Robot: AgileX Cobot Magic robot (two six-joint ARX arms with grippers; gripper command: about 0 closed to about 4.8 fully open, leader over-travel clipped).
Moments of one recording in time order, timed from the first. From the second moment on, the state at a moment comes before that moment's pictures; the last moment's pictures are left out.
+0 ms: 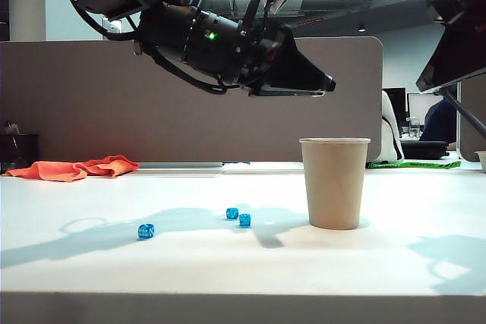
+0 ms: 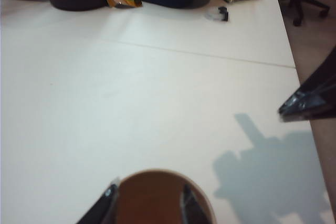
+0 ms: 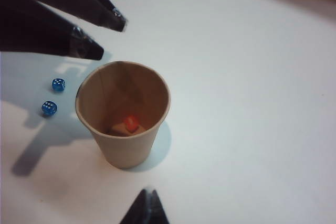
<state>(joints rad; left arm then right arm) -0.62 1.80 1.15 0.26 0.71 0.31 0.52 0.77 0.48 -0.15 0.09 -0.10</state>
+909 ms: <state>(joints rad) -0.46 1.51 1.15 0.14 0.51 0.19 0.34 0.42 0.46 -0.21 0.10 -0.04</state>
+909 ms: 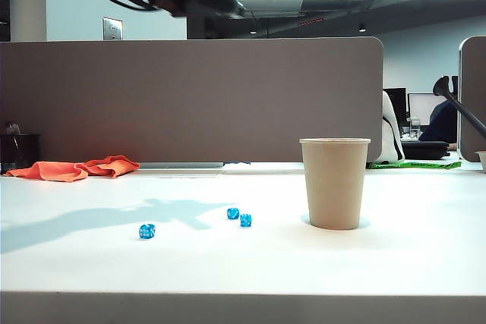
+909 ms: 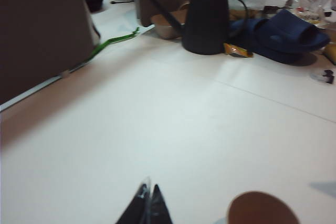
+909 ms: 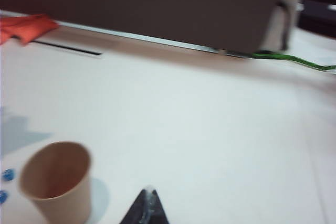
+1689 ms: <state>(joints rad) -0.36 1.05 0.90 -0.09 0.26 0.15 -0.07 0.00 0.21 -0.22 -0.23 0.12</state>
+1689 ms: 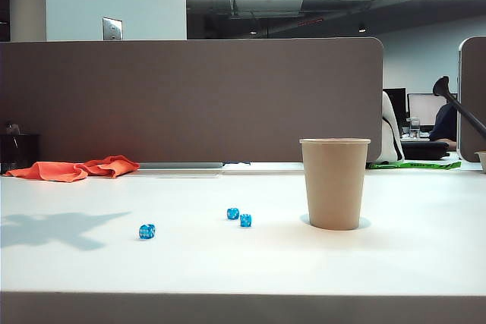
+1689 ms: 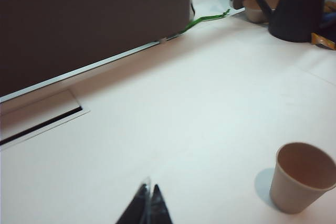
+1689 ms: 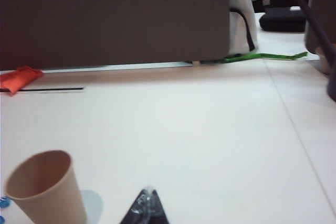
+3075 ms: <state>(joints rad) -0.36 0.30 0.34 -0.07 -0.06 0.04 0.00 0.00 0.01 0.12 -0.11 0.08</state>
